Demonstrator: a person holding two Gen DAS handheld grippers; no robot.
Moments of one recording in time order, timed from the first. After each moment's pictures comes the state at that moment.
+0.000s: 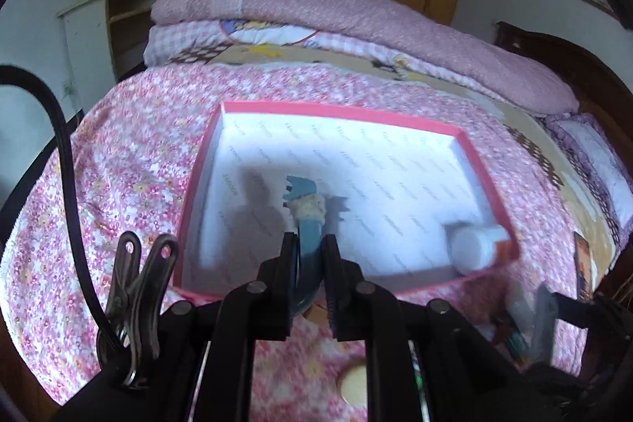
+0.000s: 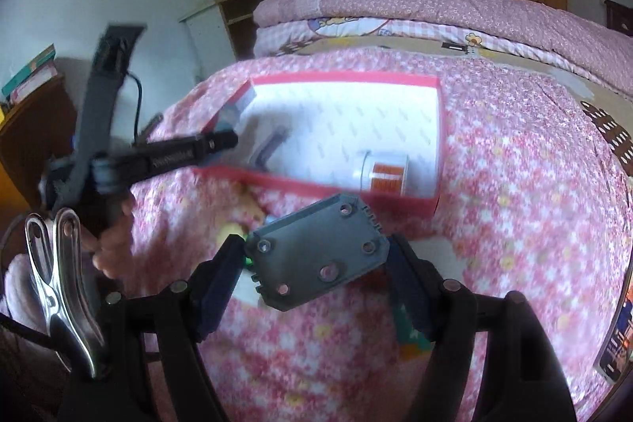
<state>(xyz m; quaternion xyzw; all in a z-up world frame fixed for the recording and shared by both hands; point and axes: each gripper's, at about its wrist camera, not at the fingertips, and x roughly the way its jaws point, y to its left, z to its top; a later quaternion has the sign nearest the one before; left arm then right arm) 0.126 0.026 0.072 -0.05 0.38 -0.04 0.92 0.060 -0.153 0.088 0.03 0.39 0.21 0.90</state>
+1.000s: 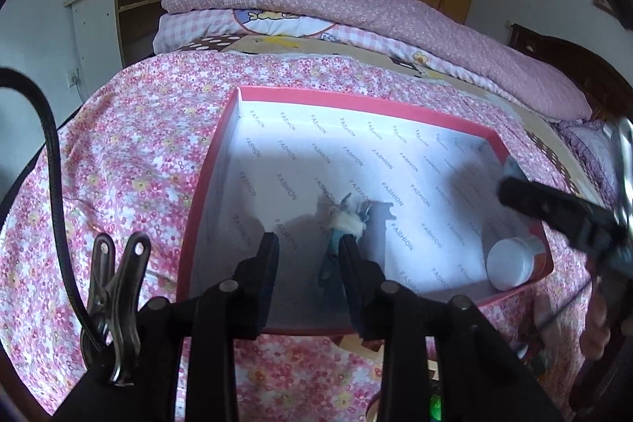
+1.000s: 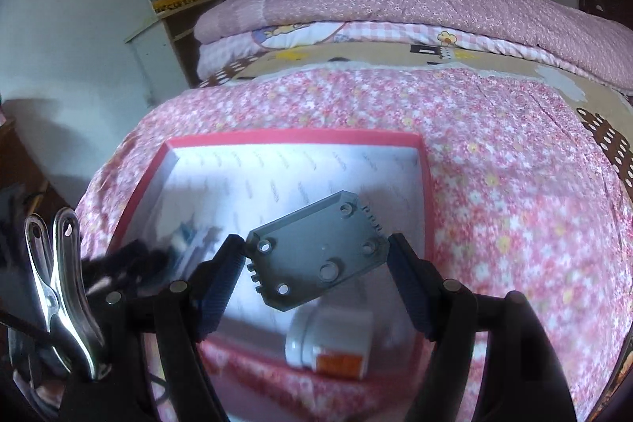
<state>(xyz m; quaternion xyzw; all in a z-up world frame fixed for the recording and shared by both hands) 0.143 0.038 0.053 -0.05 0.39 -0.03 0.92 0.193 -0.143 0.086 0.05 0.40 0.13 0.90</state>
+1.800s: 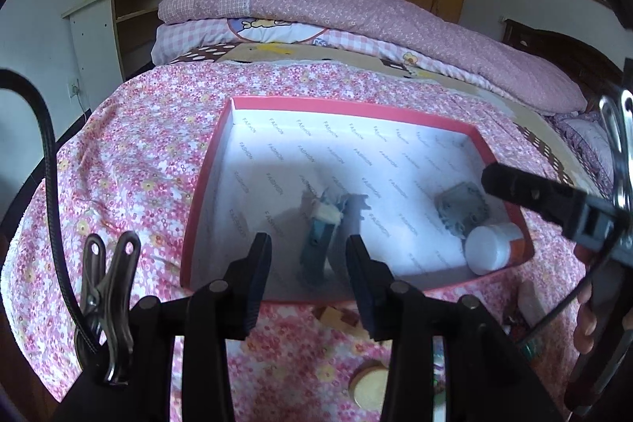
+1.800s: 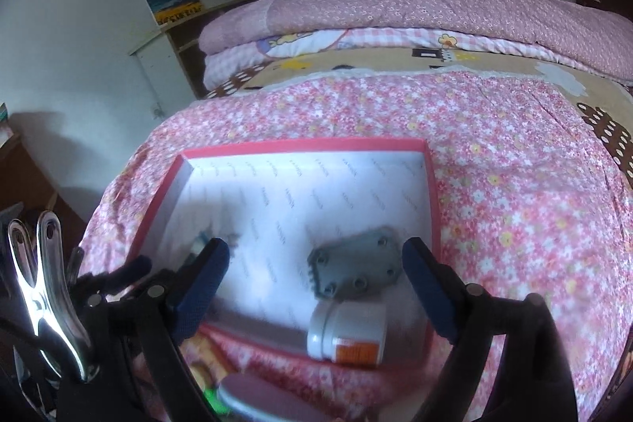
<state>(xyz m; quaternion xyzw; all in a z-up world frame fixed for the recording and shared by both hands) 0.122 0.027 0.069 -0.04 0.38 -0.03 0.92 0.175 -0.142 0.099 0.07 0.39 0.15 0.90</state>
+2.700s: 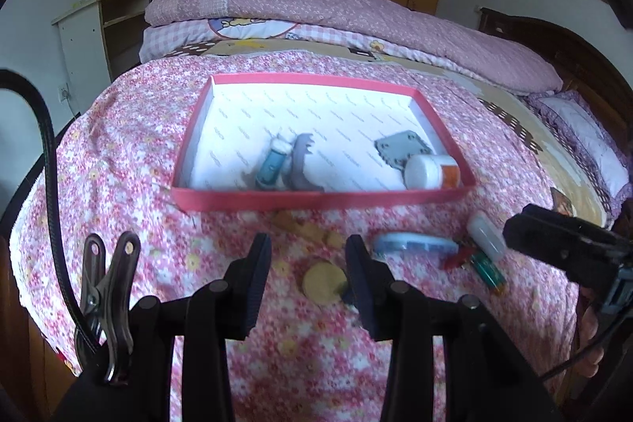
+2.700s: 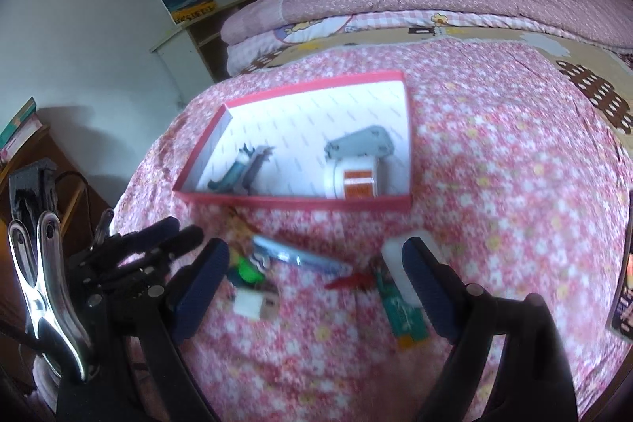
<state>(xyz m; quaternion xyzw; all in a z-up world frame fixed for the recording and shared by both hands) 0.040 0.004 0.071 -0.03 0.38 -0.07 0.92 0.058 -0.176 0.093 0.10 0.41 0.17 0.89</state>
